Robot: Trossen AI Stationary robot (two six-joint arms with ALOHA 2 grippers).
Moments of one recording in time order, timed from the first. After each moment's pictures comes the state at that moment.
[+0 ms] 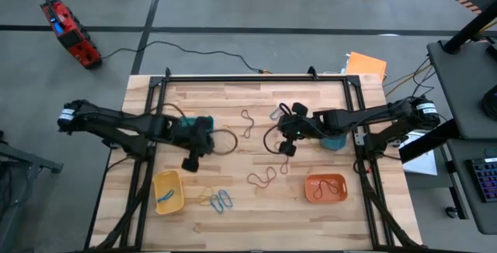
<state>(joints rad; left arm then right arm) -0.11 1.18 0.95 -0.73 -0.13 0.27 0.00 1.42 1.00 -0.47 0.31 0.18</state>
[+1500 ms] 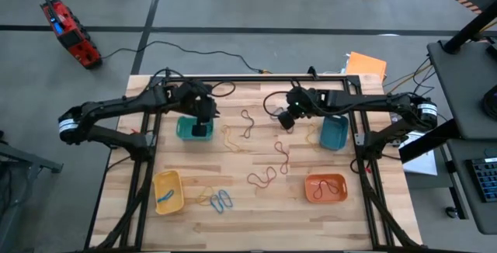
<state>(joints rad) 0.40 1.21 0.91 -0.53 0.12 0.54 -0.30 1.42 1.00 -0.55 0.25 0.44</state>
